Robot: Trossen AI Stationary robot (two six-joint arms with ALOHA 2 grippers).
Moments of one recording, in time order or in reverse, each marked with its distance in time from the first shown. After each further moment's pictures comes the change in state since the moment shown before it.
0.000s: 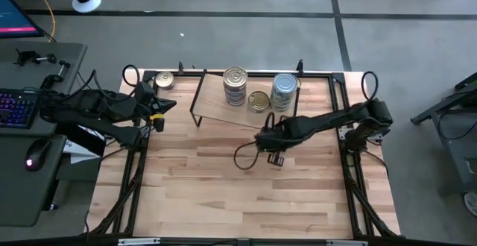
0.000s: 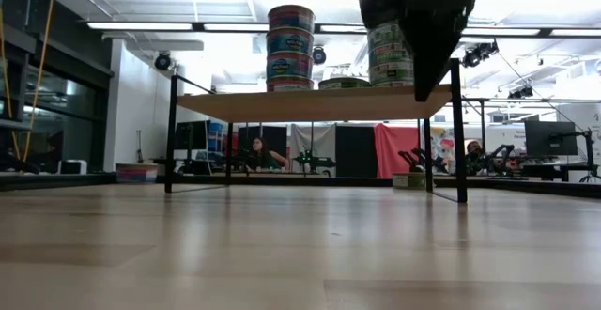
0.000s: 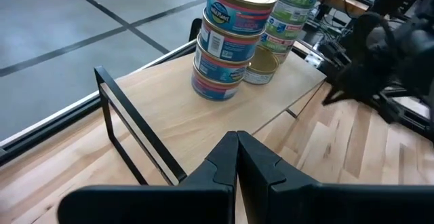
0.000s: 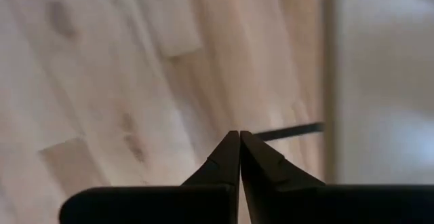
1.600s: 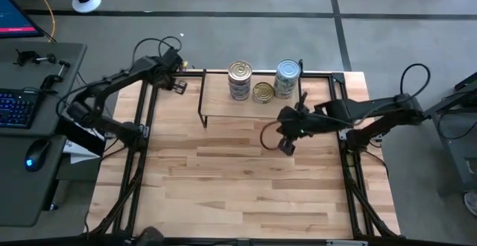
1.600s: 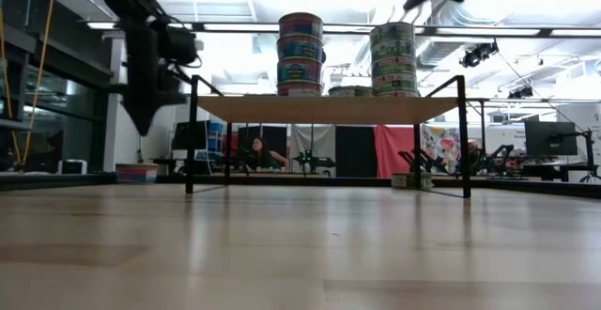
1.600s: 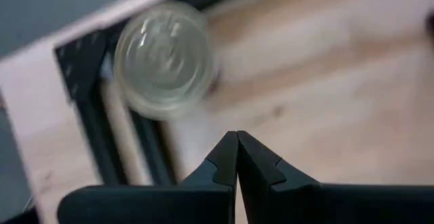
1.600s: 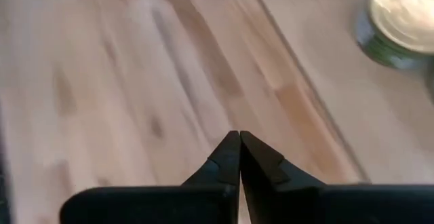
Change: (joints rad) left arm 1.121 0.677 -0.055 -0.037 0.318 0.364; right arm -0.021 -0.384 -0.076 0.193 0.043 0.072
